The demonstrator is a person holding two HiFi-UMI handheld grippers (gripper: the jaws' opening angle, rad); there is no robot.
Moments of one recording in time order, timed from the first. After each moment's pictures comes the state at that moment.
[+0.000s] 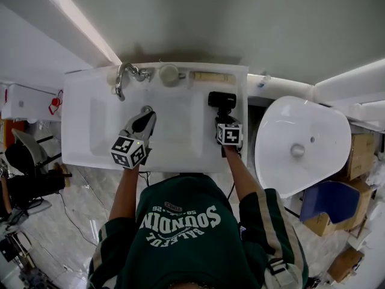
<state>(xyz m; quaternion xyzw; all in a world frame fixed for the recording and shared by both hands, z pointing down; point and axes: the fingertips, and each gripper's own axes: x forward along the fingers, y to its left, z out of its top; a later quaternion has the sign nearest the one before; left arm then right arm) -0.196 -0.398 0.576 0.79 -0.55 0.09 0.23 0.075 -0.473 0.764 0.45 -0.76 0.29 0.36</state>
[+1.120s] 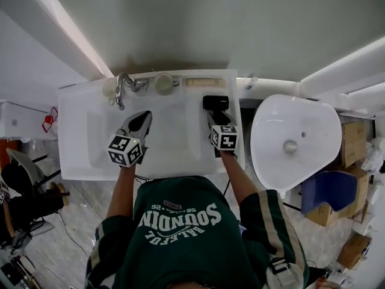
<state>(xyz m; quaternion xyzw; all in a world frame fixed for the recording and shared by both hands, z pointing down) -0.214 -0.416 0.559 0.82 -0.52 0.07 0.21 0.039 -0.481 0.665 0.49 -0.80 0.24 0.26</state>
